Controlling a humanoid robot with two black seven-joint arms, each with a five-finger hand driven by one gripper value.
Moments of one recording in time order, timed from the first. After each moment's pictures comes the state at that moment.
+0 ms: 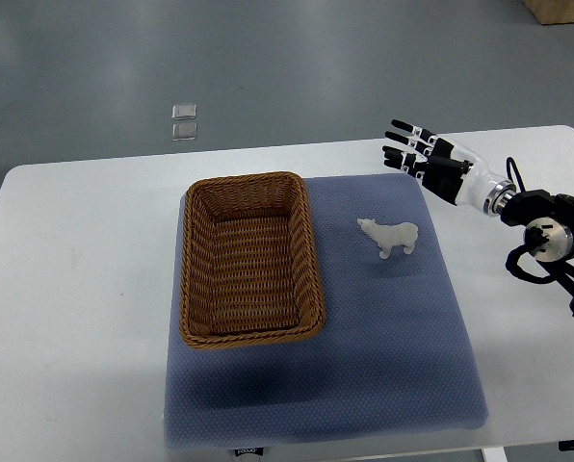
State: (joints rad) left arm 0.06 0.00 -0.16 -0.15 0.04 -0.01 0.06; right arm 0.72 -0.36 0.65 0.76 -0.20 0.36 0.14
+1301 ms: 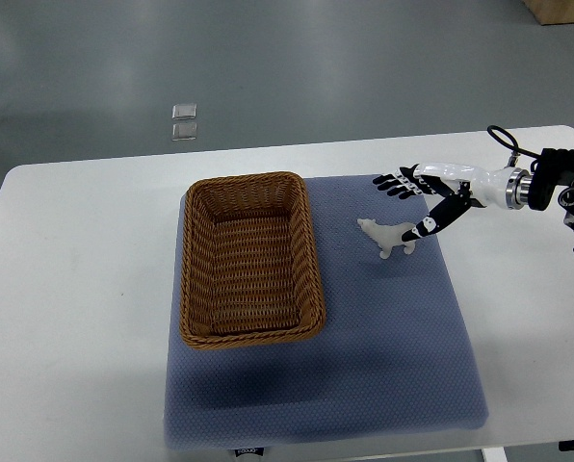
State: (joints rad) left arm 0.06 0.00 -0.17 -0.14 0.03 -0.01 0.06; right arm 0.80 -0.48 0.63 0.82 -1.24 0.56 0.28
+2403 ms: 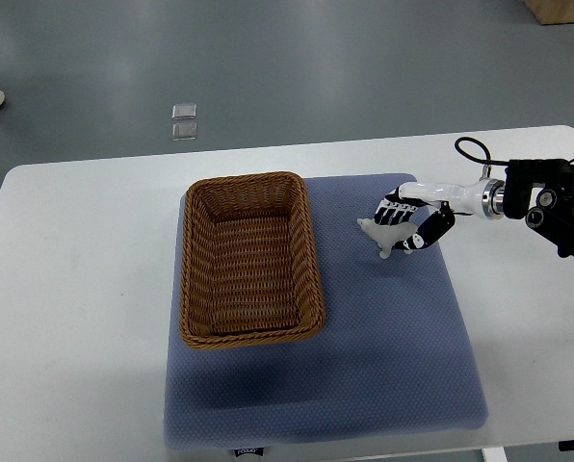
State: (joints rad) left arm 0.06 0.00 -0.17 -0.14 0.03 -0.01 0.06; right arm 0.86 -0.45 0.45 0.82 -1.40 0.43 0.29
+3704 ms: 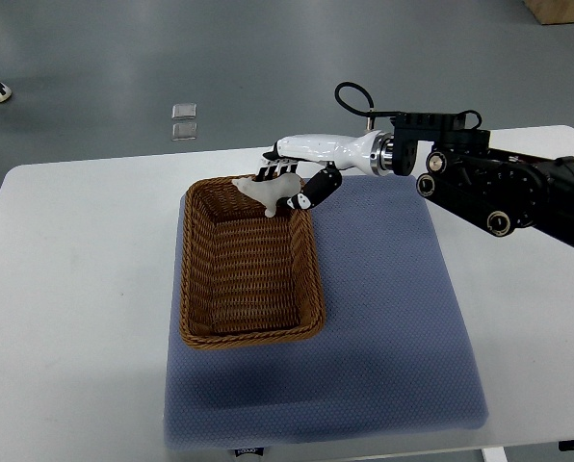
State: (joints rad) left arm 0.07 0.00 -0.17 -0.14 0.03 -0.01 0.06; right arm 1.12 -0.17 0.28 0.81 -1.41 0.23 0.36
